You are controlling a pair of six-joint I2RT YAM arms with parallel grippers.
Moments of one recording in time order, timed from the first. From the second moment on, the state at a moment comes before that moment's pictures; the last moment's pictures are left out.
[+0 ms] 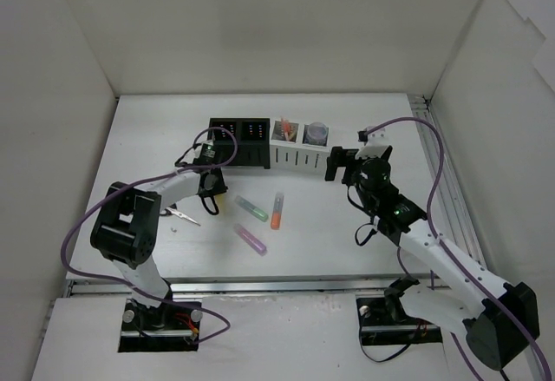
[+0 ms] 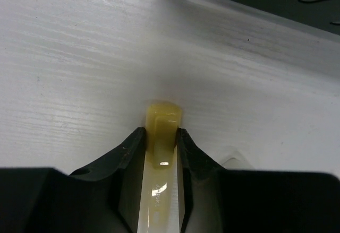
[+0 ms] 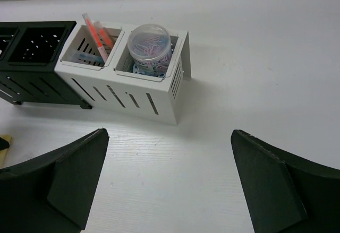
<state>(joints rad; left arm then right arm) -0.34 1.73 1.02 -0.31 -0.17 -0.57 0.52 1.01 0.70 0.05 0.36 0.23</state>
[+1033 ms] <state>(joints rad) -0.41 1.85 1.38 0.40 0.04 -0.18 0.52 0.91 0.55 0.11 0.21 0.07</state>
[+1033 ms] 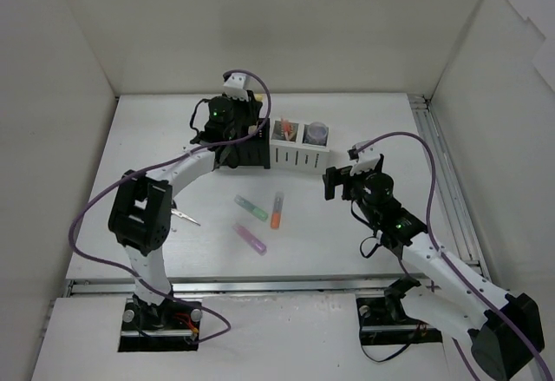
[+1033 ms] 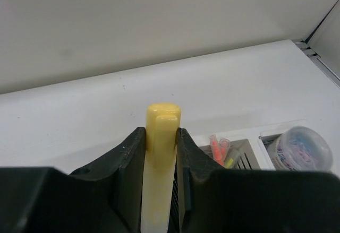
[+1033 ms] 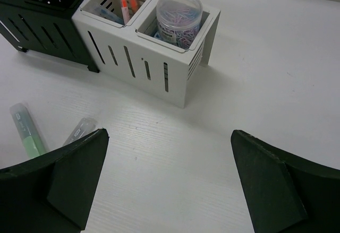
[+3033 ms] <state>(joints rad) -0.51 0.44 0.62 -0.59 -0.40 -0.54 0.72 1.96 1.58 -1.06 -0.34 -1.81</state>
